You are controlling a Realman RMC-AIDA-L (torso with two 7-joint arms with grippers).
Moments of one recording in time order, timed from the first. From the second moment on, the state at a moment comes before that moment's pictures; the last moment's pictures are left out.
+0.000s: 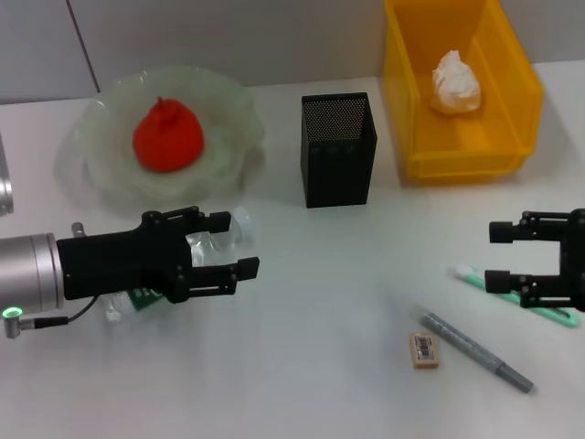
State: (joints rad) left arm -0.46 -2.01 1.26 0.67 1.56 1.37 -1.37; right arm 0.34 1.94 -0.65 -0.76 -1.95 -1.82 1.33
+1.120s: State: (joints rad) left arm -0.66 -2.06 1.27 1.13 2.12 1.43 -1.96; right arm 0.33 1.99 -0.65 -0.77 -2.01 -1.66 1.22
